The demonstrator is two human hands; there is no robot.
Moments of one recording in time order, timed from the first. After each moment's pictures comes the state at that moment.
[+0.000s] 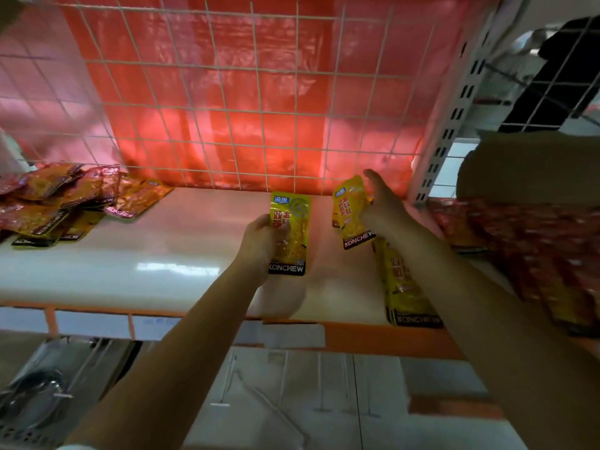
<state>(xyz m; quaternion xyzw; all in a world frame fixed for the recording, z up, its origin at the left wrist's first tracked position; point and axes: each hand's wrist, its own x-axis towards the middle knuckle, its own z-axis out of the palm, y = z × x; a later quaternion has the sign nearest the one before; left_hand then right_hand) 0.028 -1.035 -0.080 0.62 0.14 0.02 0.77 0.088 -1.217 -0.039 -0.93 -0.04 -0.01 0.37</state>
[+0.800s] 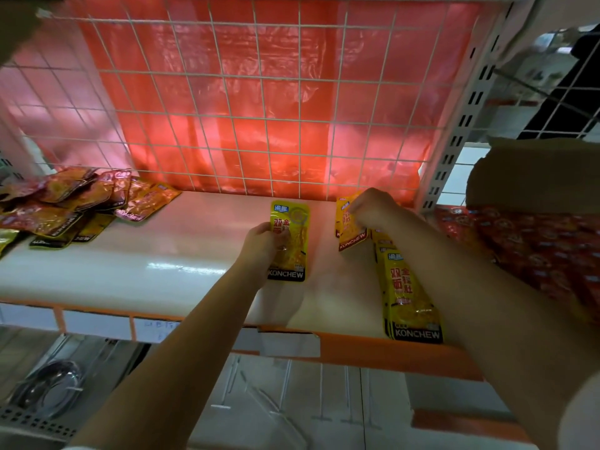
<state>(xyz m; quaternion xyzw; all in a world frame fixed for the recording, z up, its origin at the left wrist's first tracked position) 0.037 -1.038 -0.077 0.64 0.20 0.01 0.74 0.133 -1.210 -0.041 -0.98 -0.06 0.07 0.17</state>
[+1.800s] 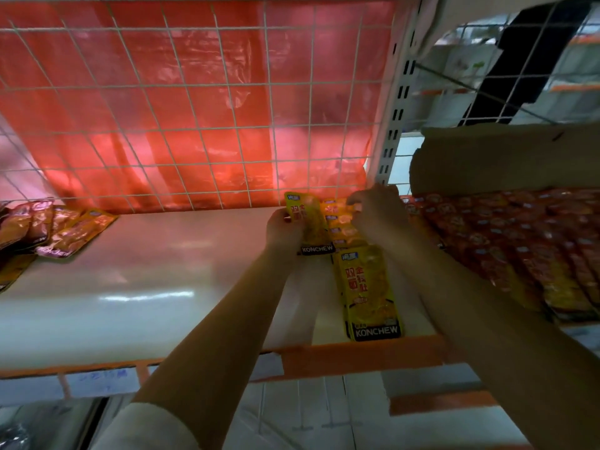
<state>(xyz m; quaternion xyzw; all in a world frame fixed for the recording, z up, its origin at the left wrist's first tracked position) 0.109 -1.129 -0.094 0.70 0.14 0.04 0.70 0.091 -1.280 -0.031 -0.99 -0.03 -0.08 0.15</state>
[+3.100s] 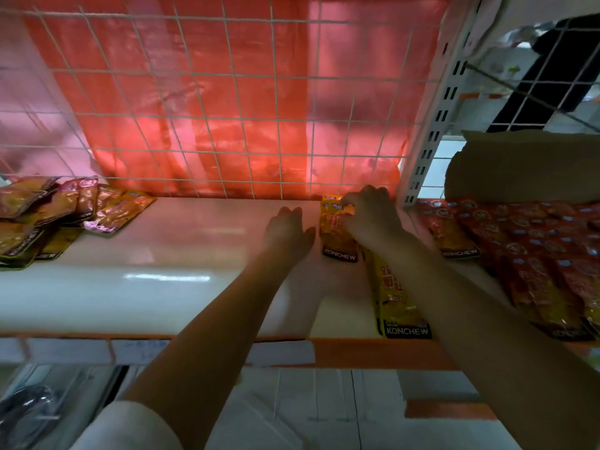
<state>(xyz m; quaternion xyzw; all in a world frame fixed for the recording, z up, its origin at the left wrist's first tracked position) 0.080 -1.075 -0.078 0.97 0.02 0.05 0.22 0.087 -1.219 -0.037 -0.98 -0.09 -0.08 0.14</state>
